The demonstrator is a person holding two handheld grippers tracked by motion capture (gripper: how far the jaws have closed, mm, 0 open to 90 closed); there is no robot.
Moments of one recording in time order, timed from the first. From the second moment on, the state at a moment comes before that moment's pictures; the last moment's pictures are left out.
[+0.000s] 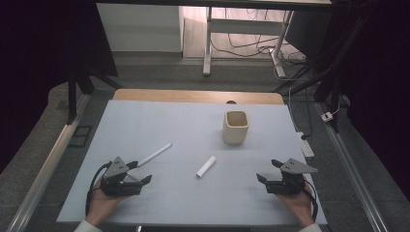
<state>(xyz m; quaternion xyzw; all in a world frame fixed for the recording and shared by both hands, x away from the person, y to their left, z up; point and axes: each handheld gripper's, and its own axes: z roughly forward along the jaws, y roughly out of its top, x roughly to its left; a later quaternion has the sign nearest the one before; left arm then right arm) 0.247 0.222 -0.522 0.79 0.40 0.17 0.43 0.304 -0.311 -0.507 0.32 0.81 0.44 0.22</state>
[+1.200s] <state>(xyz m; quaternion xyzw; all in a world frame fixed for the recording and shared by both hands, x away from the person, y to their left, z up) 0.249 0.222 -0.526 0.79 0.40 0.18 0.41 0.341 -0.301 -0.497 0.36 0.80 0.44 0.20</state>
